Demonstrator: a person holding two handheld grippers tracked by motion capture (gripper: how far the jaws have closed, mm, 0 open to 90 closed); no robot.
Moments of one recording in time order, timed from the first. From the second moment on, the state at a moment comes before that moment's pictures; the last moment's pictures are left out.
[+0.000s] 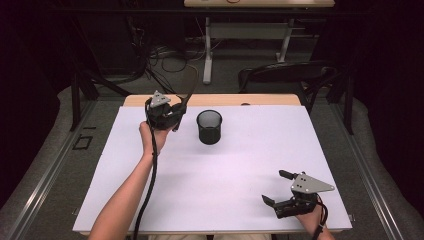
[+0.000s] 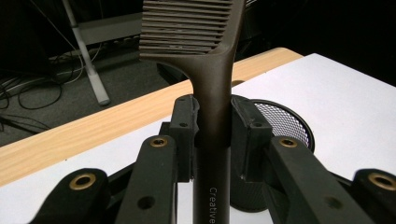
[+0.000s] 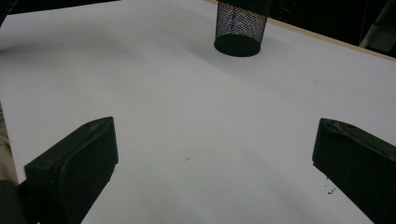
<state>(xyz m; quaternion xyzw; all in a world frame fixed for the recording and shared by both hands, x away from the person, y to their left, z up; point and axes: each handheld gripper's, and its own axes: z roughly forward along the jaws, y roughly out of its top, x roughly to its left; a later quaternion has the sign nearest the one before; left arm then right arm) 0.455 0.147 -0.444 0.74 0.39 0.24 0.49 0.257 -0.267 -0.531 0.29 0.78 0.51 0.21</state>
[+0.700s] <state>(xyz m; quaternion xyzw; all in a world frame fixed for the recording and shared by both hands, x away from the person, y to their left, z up) 0.461 0.130 -0.437 0.73 0.38 0.24 0.51 0.257 -0.267 -0.531 0.29 0.78 0.51 0.21</state>
